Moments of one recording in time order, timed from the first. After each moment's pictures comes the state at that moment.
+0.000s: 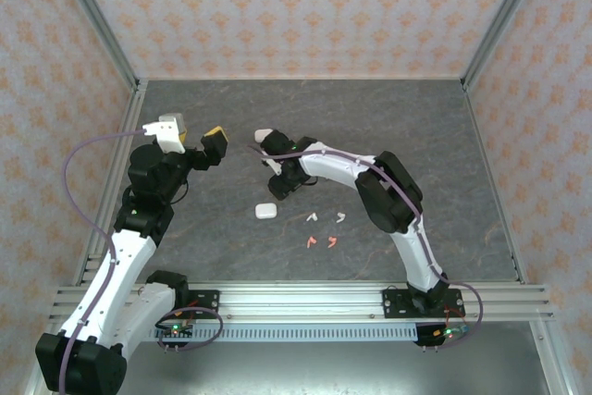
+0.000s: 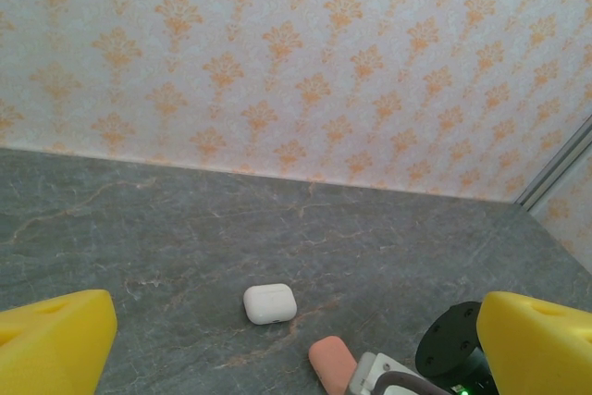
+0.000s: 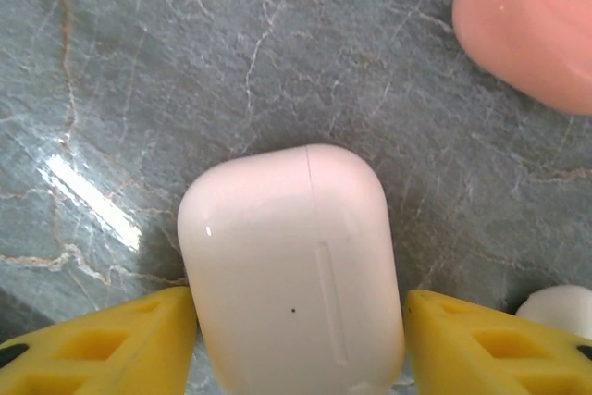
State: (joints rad) left arm -0.11 0.81 0.69 -0.02 0.10 -0.31; right arm 0.81 2.17 1.64 -0.77 0.02 0.02
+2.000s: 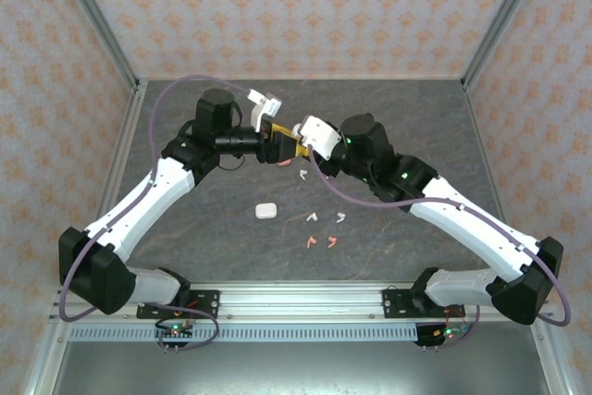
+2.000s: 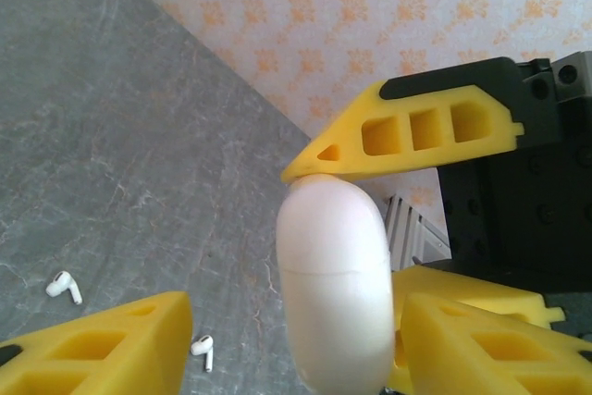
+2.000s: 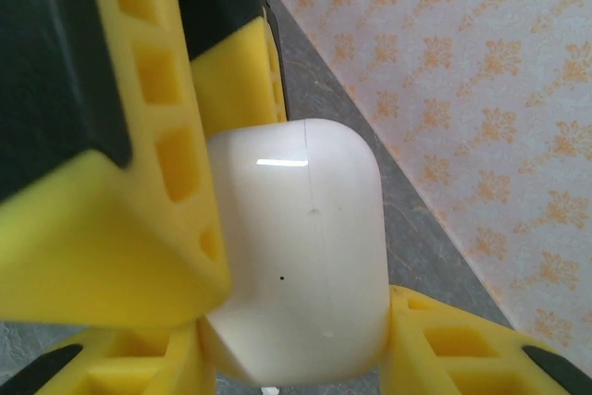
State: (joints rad) left arm -0.41 1.35 1.20 -0.26 0.83 -0.31; right arm 0.81 1.22 1.22 -0.44 0.07 -0.49
